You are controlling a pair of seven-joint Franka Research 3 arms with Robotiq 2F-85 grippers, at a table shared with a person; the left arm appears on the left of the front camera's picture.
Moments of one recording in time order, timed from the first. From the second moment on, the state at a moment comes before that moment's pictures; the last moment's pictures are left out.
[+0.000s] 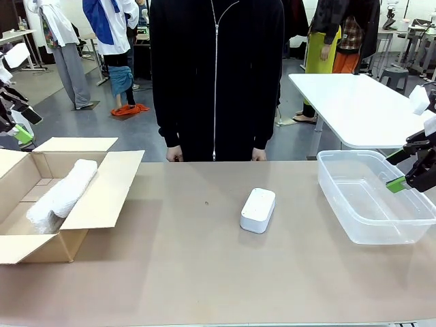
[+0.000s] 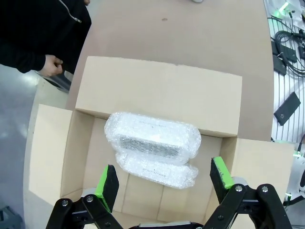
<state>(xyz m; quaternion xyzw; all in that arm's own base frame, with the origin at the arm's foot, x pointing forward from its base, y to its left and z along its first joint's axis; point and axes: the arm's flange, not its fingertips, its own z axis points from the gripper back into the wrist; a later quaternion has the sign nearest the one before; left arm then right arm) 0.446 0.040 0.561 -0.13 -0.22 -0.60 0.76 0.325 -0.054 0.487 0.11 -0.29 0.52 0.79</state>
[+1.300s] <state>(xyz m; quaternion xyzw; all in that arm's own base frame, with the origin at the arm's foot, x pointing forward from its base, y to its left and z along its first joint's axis) 0.447 0.036 0.572 -0.16 -0.29 -0.62 0.71 0.325 -0.054 0.487 0.11 -0.29 0.52 0.79</state>
